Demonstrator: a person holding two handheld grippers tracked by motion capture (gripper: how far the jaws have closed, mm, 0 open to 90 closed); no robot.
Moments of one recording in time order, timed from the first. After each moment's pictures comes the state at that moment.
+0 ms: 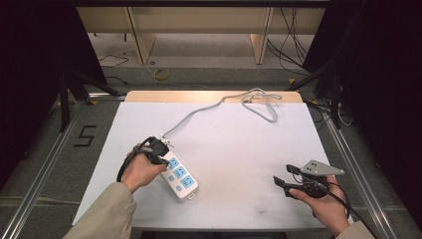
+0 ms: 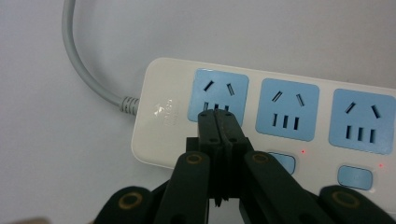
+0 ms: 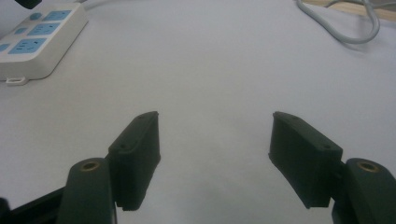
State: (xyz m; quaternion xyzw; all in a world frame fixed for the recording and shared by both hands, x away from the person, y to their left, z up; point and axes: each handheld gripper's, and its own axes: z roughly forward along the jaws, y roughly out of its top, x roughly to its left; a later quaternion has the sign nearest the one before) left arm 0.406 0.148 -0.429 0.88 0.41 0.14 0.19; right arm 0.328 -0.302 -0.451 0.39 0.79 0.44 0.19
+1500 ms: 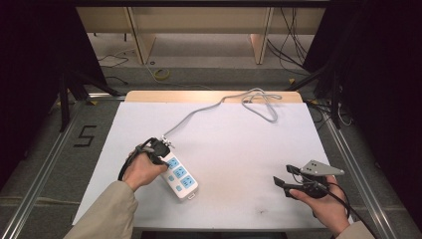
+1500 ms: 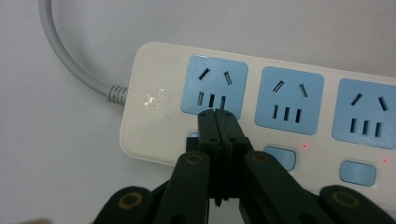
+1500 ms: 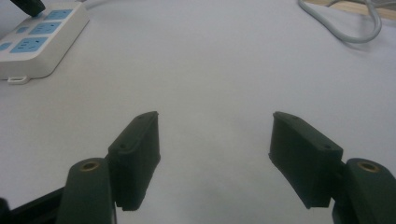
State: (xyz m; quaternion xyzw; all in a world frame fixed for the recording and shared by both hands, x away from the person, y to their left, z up) left arm 0.410 0.146 -0.435 0.89 0.41 0.11 0.17; right arm 0.328 -0.302 -0.451 0.39 0.79 0.44 0.19
